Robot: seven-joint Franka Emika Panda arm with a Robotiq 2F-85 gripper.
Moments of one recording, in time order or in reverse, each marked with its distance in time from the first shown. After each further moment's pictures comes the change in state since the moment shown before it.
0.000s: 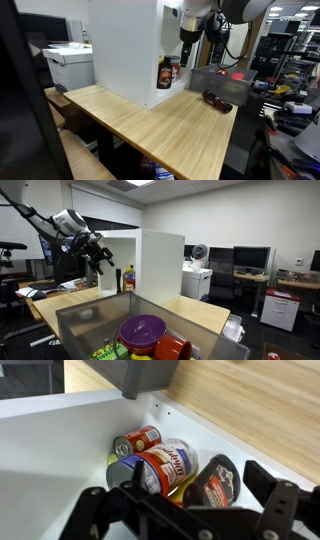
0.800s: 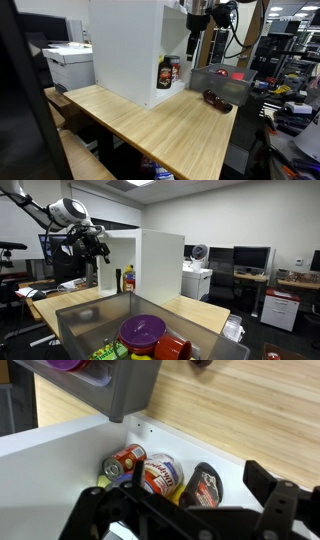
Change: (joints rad) arm -0.007 -0.095 -0.032 -0.005 0.273 -0.043 -0.168
